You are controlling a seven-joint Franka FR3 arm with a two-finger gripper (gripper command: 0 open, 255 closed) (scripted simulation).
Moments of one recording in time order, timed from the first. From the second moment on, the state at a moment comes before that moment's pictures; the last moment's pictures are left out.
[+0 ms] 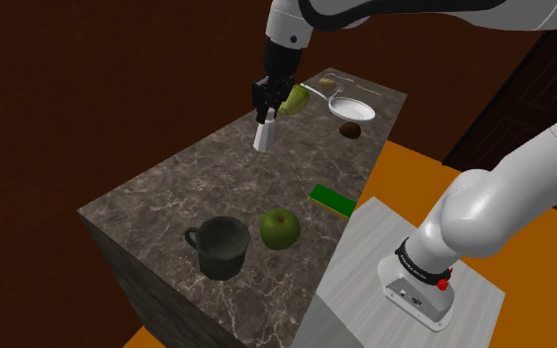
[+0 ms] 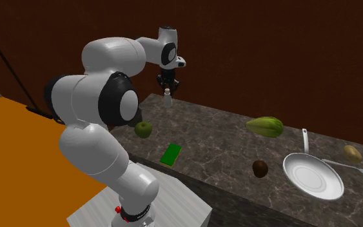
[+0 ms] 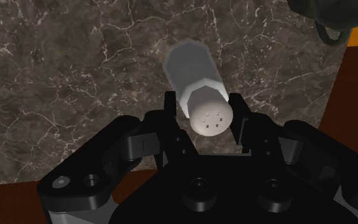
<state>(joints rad) 0.19 -0.23 0.23 -2.05 0.14 1.89 0.14</state>
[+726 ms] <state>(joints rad) 0.29 -0.19 0.41 -1.96 0.14 1.87 0.42</state>
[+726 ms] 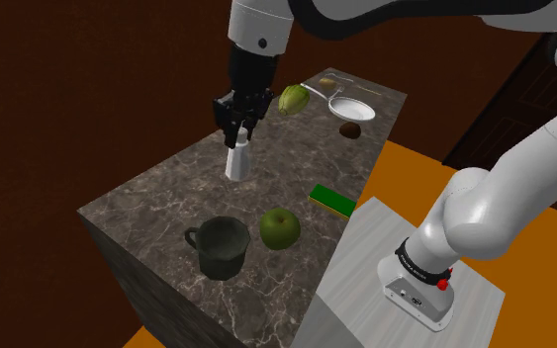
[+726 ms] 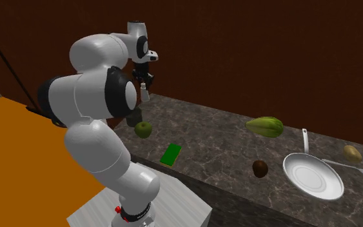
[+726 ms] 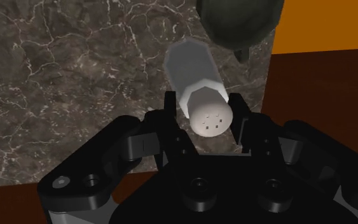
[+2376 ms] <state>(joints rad) 0.36 -0.07 0.54 -2.04 0.09 2.07 0.63</state>
